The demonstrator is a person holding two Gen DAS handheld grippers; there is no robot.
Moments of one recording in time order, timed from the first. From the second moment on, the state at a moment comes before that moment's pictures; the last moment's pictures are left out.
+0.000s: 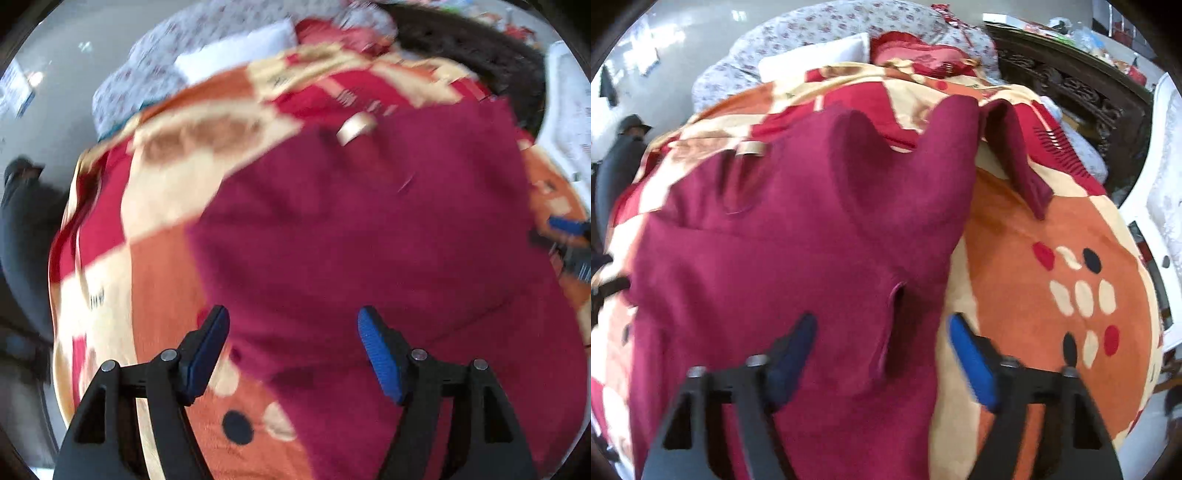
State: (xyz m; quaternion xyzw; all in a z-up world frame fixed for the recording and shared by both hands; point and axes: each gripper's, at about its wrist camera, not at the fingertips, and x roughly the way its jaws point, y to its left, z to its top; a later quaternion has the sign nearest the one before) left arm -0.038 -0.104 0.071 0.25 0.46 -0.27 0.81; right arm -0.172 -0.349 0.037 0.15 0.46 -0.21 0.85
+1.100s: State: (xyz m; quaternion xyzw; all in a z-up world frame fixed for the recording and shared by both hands) left arm -0.015 -0.120 0.046 0.25 0.44 -0.21 0.84; right arm -0.118 -0.345 0.053 0.09 0.43 -0.17 0.88
